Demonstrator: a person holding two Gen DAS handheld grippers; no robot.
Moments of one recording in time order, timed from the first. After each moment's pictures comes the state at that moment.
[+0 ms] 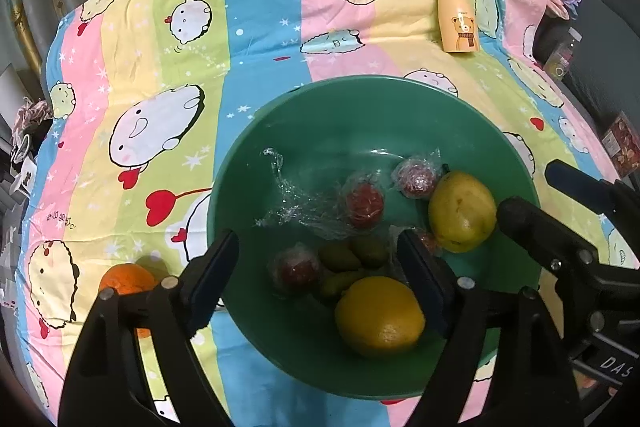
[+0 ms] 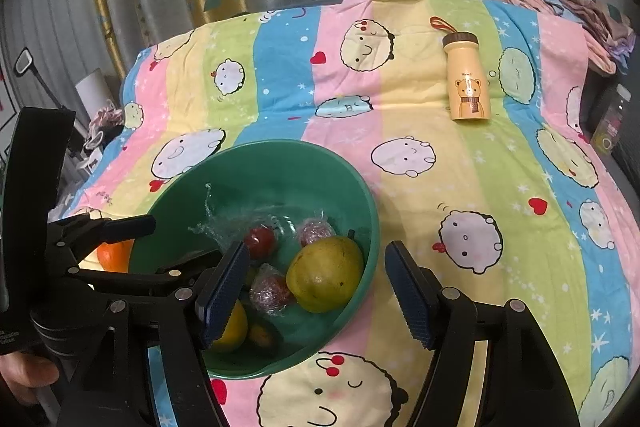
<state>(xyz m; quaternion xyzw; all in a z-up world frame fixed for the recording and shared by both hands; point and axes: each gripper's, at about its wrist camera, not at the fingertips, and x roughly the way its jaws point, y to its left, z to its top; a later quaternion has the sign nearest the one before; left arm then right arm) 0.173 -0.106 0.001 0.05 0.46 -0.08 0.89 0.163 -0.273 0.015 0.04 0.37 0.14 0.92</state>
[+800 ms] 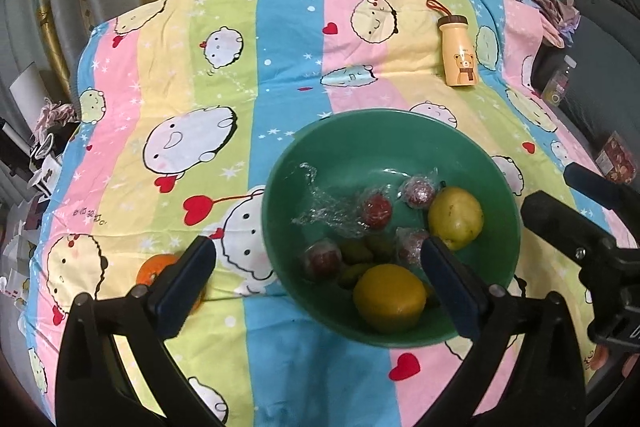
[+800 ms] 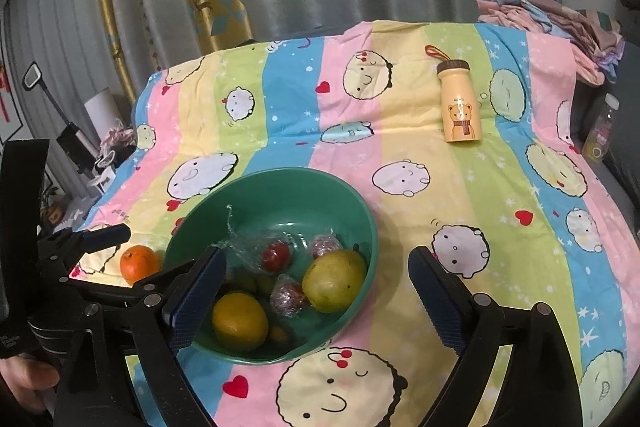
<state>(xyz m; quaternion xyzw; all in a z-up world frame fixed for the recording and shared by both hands) 0.136 -0.083 0.031 0.04 0.41 -0.06 0.91 0.136 -0.275 0.045 0.05 0.33 0.14 0.93</state>
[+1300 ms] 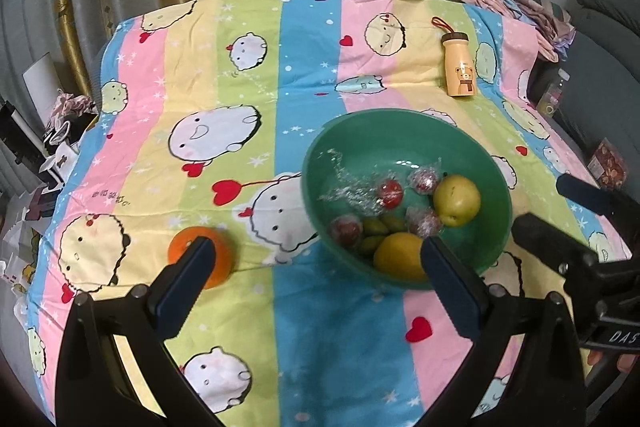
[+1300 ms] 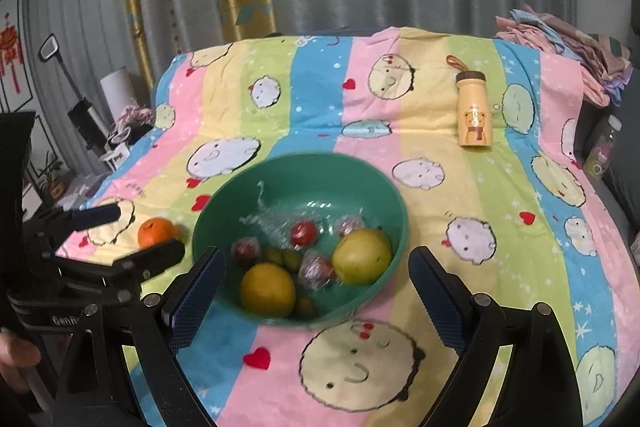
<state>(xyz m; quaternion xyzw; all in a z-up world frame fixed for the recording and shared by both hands) 0.093 -0.051 0.039 0.02 0.38 -0.05 0.92 0.099 -0.249 0.046 0.01 0.33 0.16 0.93</state>
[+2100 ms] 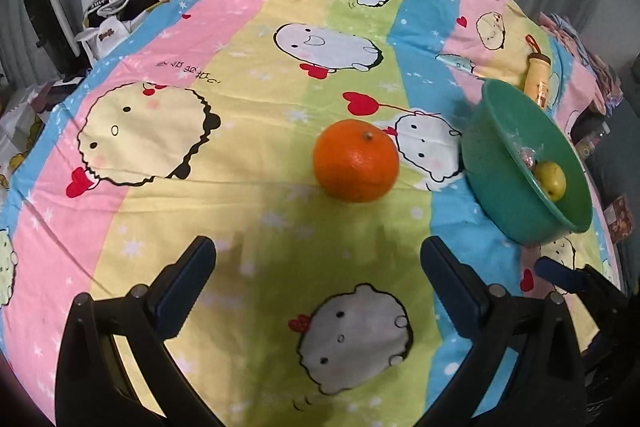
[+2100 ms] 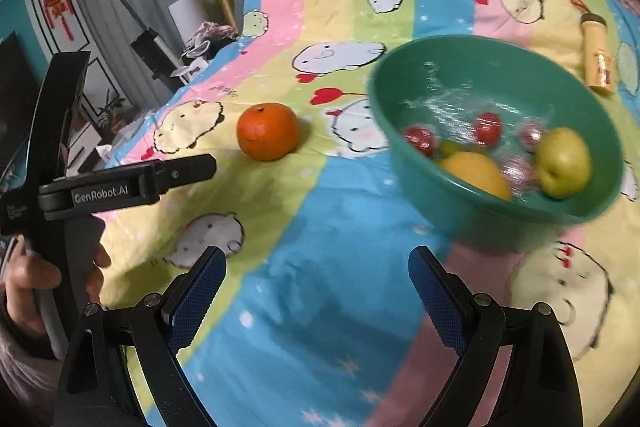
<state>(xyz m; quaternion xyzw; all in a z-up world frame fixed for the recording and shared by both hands) 0.073 0.092 -0.031 -0.11 0.44 0.00 0.89 0.074 -0.129 -0.034 0.00 0.42 0.29 0.86</state>
